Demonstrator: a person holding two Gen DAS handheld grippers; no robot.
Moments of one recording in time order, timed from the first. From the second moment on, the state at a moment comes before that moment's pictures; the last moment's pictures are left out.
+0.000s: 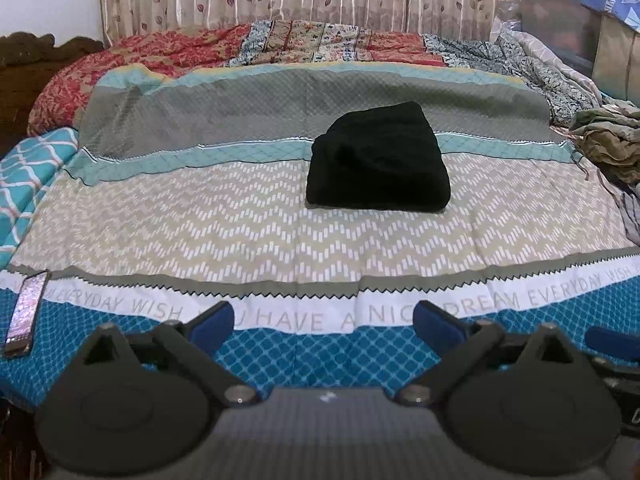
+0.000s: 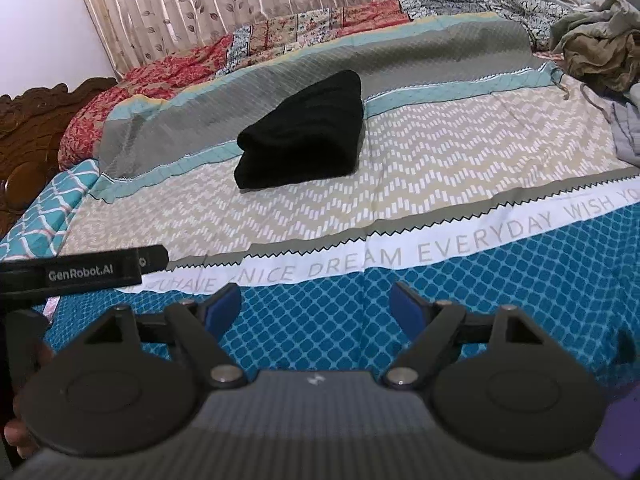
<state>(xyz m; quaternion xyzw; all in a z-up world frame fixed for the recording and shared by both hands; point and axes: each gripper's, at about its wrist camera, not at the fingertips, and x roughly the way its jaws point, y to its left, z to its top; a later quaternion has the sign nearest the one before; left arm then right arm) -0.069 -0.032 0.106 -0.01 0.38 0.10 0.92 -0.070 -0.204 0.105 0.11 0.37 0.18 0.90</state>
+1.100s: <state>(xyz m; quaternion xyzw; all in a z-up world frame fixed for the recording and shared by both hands) -0.118 -0.062 0.115 0.05 0.36 0.13 0.92 -0.099 -0.221 0.110 0.16 0.33 0.17 0.91</state>
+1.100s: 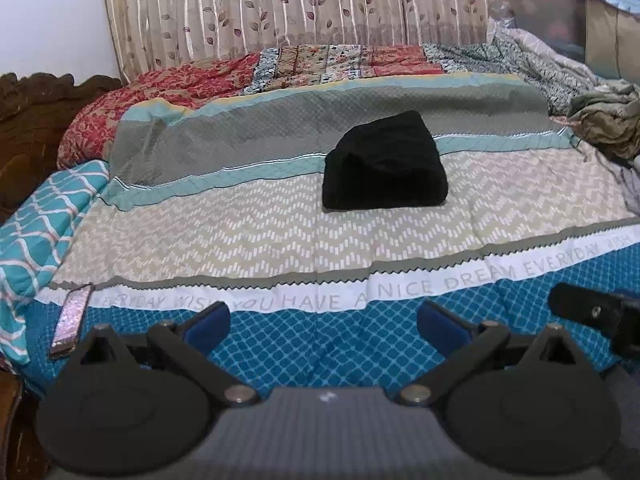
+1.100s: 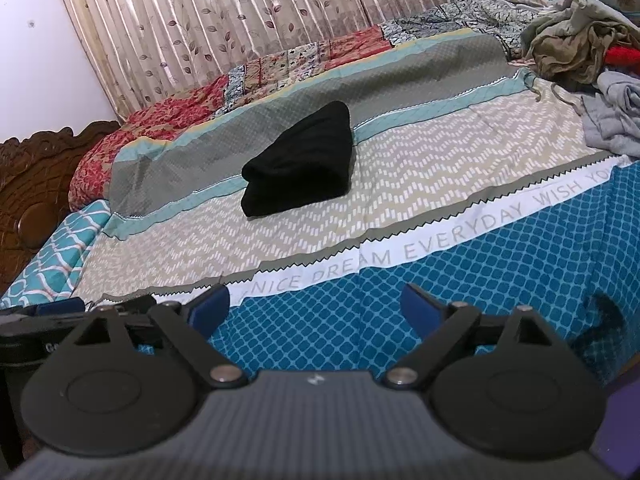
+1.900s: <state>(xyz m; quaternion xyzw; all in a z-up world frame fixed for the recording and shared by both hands) -0.129 -0.055 0.133 0.05 0.34 0.16 0.92 -0.121 -0.225 0.141 0.13 0.23 0.15 0.95</state>
